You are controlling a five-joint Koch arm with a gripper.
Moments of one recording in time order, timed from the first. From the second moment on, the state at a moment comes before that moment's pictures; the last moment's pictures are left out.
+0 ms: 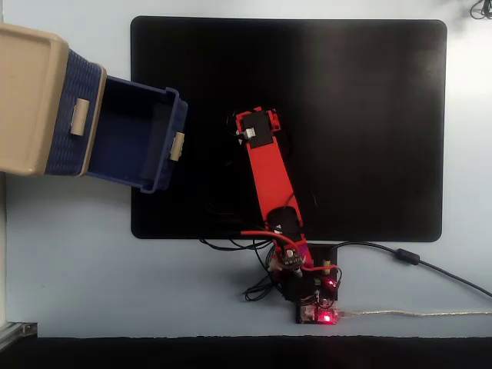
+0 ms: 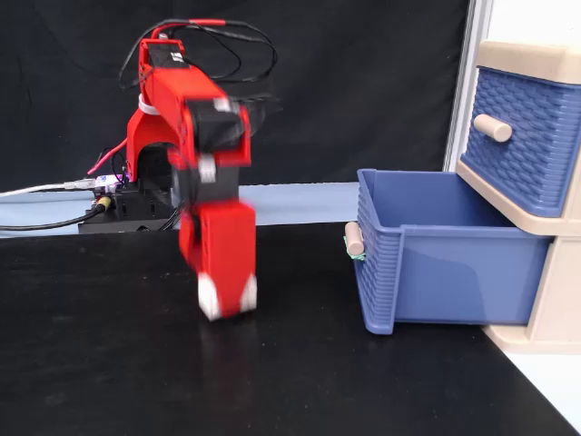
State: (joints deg) arm 70.0 67.1 59.4 88.6 173.8
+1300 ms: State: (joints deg) arm 46.0 69.0 17.1 112.6 165.8
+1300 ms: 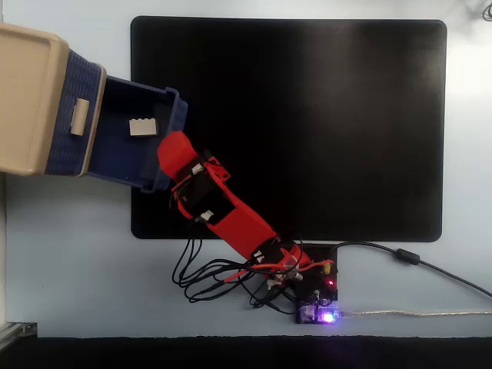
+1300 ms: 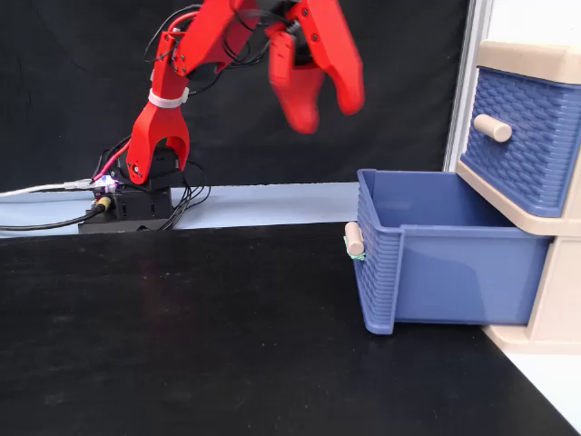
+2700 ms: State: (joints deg) arm 34.8 45.1 24.7 60.8 175.2
